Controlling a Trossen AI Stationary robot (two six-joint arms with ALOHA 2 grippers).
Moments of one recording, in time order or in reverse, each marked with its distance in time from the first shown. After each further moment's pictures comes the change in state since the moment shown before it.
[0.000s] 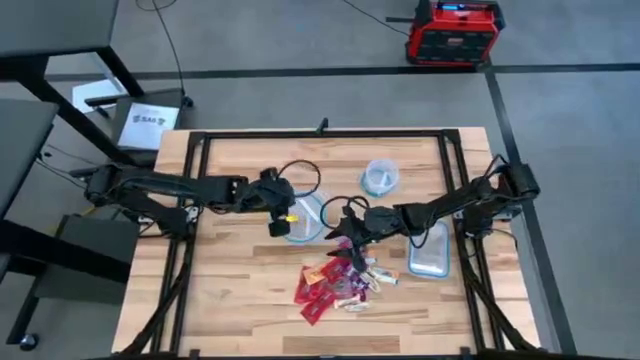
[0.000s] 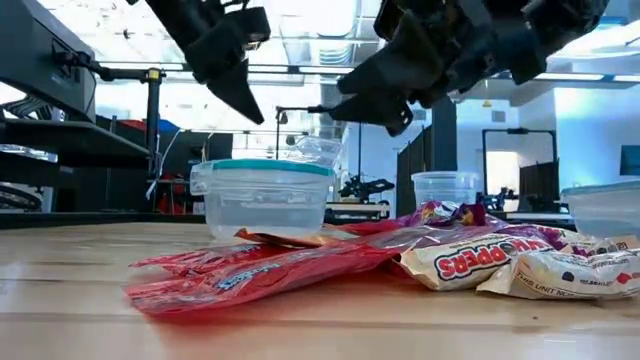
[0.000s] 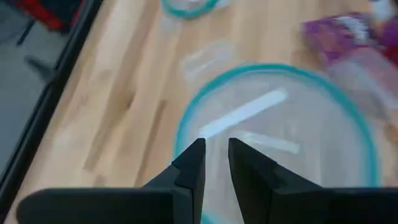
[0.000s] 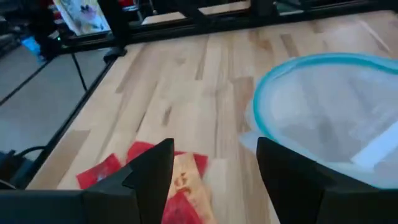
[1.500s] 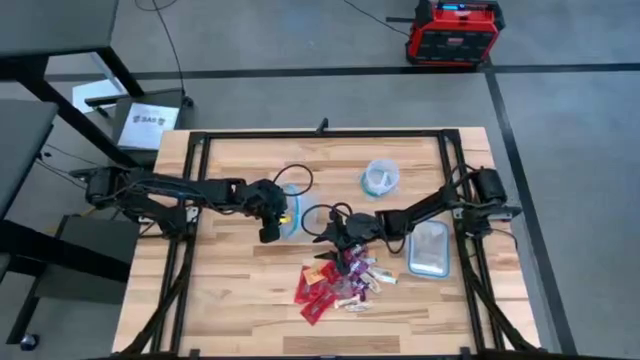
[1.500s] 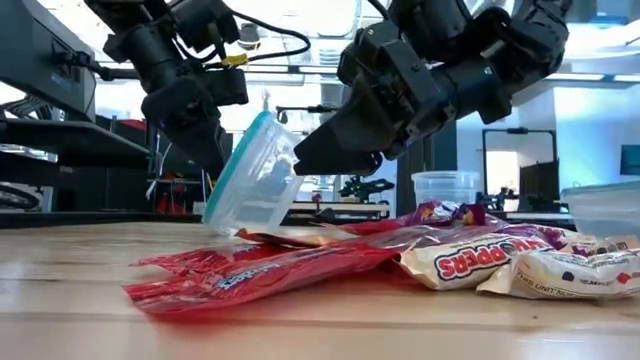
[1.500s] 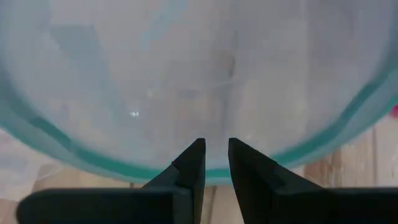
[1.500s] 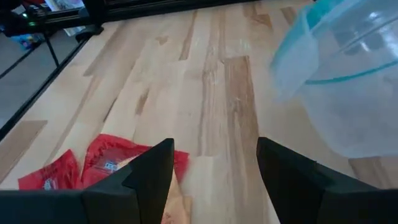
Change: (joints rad) left arm 0.059 0.009 -0.251 0.193 0.283 -0.029; right arm -0.029 0.231 0.090 0.043 0.001 -0.022
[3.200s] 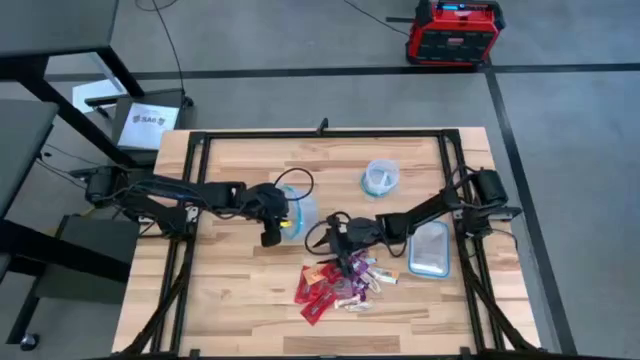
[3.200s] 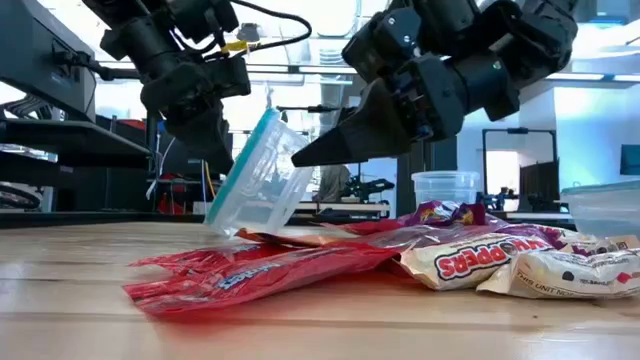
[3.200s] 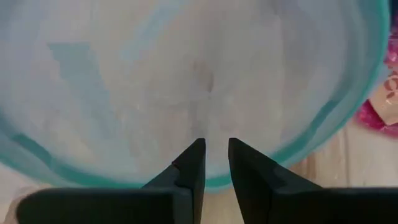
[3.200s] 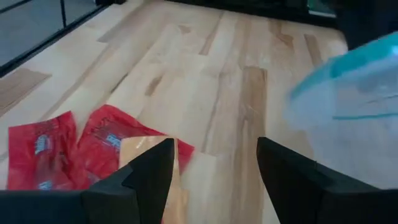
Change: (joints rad) left arm -0.052 0.000 0.001 0.050 0.000 -0.039; right arm 0.017 -0.001 0.000 -0.003 0.025 -0.260
